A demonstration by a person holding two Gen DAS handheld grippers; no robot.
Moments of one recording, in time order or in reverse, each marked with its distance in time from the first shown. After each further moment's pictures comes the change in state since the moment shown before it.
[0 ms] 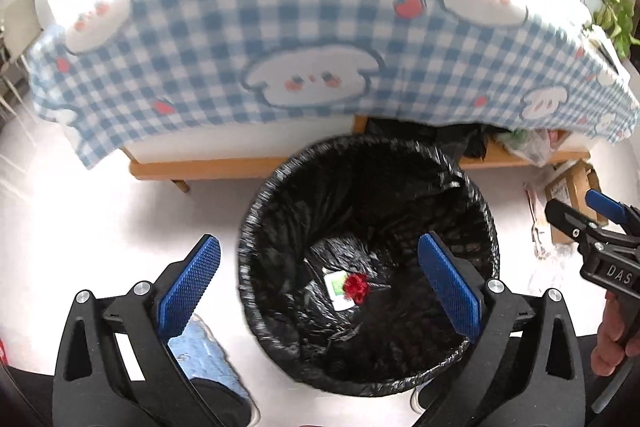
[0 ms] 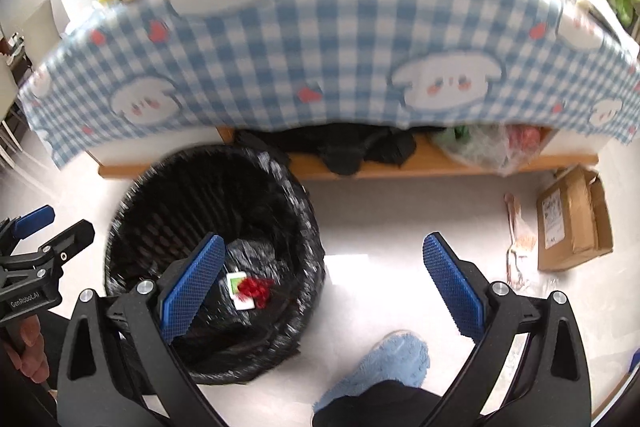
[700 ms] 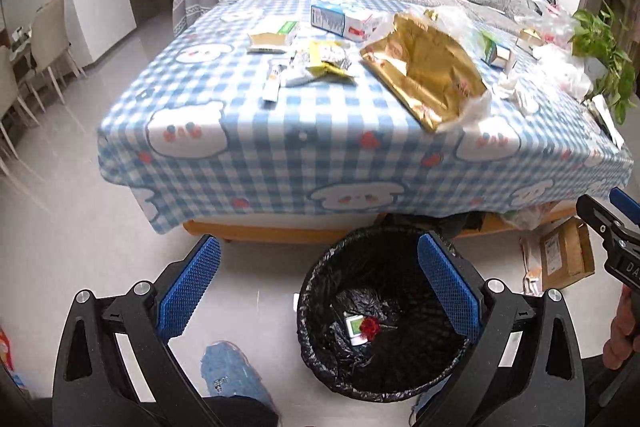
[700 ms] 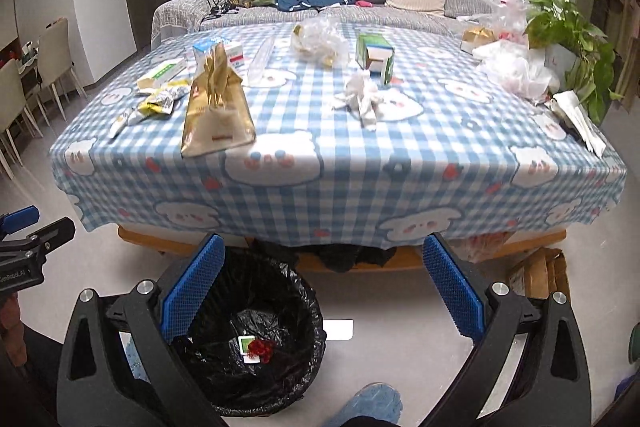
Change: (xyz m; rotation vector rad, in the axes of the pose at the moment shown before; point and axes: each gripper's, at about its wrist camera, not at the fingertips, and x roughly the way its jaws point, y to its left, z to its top) left arm -0.100 0.039 0.077 -0.048 -0.125 0.037; right arm -0.106 0.021 0.083 -0.049 -0.210 -0.041
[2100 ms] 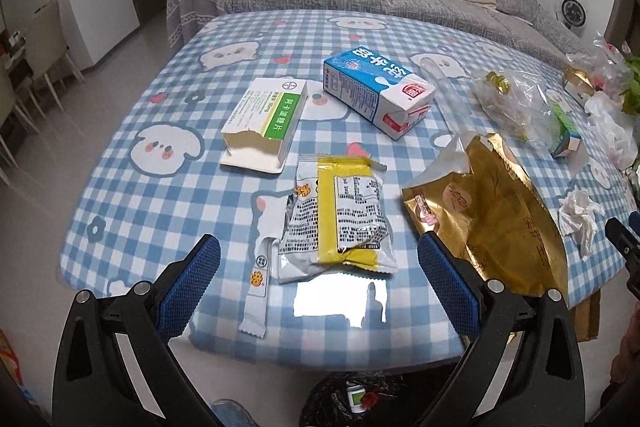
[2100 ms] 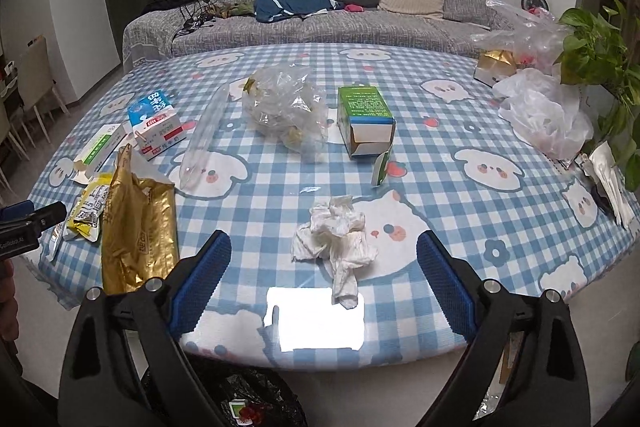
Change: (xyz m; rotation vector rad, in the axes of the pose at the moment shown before) left arm 0.112 0.007 0.175 -0.034 0.040 0.039; right arm 0.114 -0.032 0.143 0.033 0.018 -0.012
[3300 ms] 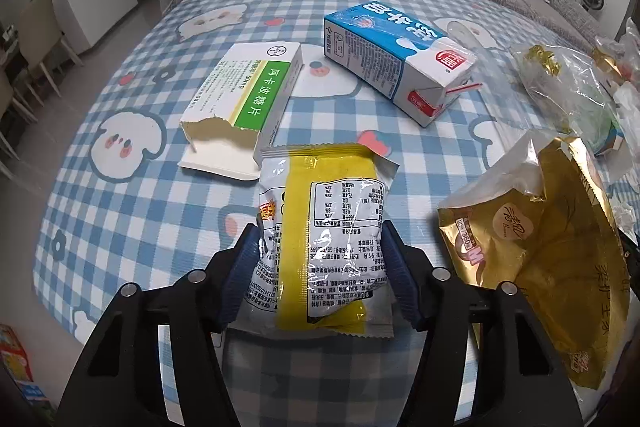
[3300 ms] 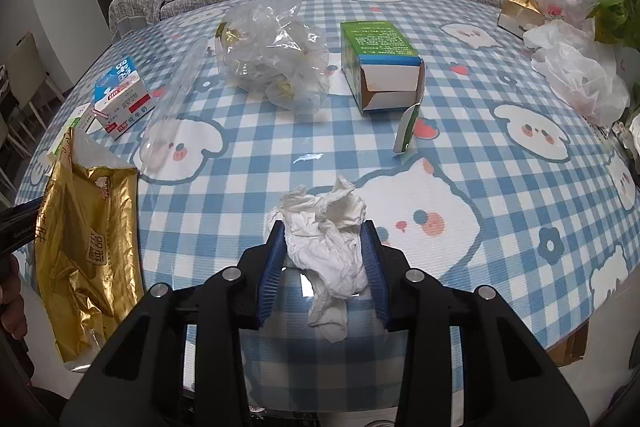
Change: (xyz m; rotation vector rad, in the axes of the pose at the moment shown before) left arm 0.067 -0.007 0.016 0.008 0.113 0.035; right arm 0.070 -0.003 0.001 0.040 0.173 0.034
